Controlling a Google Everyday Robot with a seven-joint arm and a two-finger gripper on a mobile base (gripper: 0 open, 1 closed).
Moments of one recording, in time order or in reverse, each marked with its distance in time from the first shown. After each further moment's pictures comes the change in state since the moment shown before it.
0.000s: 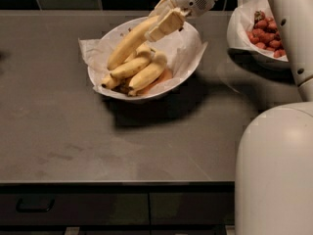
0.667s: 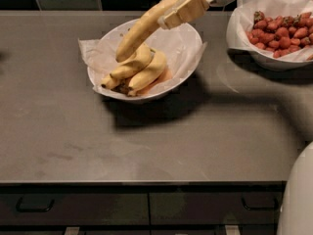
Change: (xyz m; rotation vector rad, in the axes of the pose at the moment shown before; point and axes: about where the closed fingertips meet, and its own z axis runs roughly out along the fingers) arm -0.034 0.039 -0.056 0.039 -0.117 -0.018
